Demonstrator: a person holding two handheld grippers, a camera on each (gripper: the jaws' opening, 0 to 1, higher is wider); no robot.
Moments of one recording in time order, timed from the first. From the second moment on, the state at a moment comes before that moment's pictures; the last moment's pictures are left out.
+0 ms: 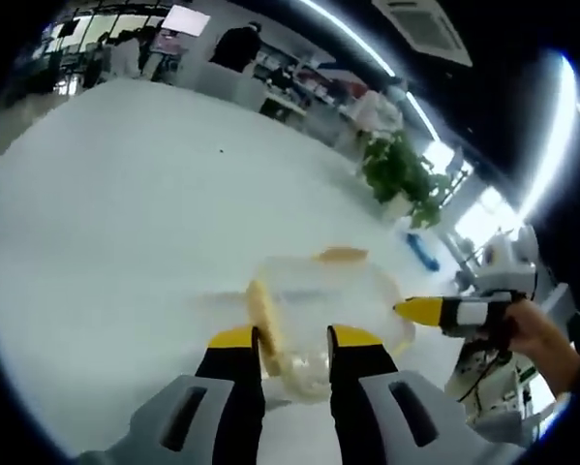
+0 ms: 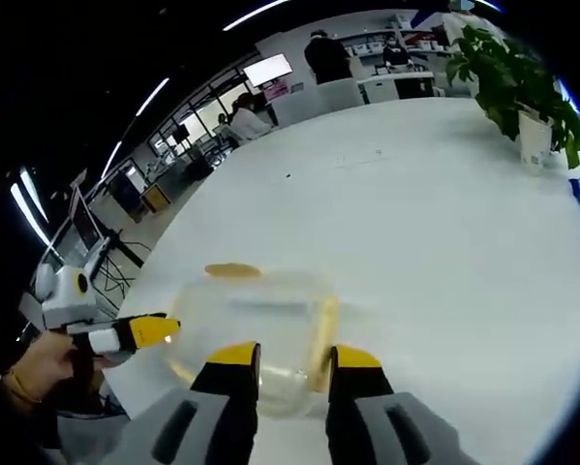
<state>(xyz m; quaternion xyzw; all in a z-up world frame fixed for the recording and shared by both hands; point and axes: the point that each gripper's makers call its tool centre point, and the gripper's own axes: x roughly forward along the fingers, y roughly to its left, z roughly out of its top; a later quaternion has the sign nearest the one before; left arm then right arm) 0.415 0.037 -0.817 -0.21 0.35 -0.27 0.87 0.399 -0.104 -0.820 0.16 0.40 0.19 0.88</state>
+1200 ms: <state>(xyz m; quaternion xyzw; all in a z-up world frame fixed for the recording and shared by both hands) 0.426 0.097 -0.817 -0.16 0.33 -0.20 0.91 0.405 -0.042 -0.819 0.11 0.38 0.23 0.89</state>
